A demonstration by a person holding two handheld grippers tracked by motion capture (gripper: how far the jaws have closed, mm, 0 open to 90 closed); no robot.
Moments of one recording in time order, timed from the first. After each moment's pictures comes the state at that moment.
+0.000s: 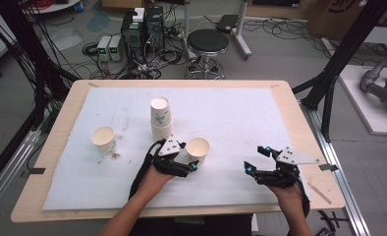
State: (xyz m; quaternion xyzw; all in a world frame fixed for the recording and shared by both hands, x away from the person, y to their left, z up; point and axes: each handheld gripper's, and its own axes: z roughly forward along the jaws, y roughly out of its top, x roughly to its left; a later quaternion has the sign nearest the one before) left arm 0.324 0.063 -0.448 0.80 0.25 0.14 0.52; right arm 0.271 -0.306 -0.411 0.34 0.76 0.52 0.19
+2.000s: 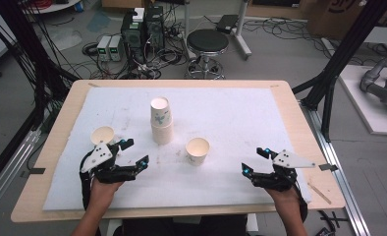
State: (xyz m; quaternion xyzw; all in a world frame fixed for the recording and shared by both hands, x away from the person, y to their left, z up) left arm 0.275 0.196 -0.429 0.68 0.31 0.21 0.63; right arm 0.261 -0.294 -0.409 0.35 0.76 0.50 0.22
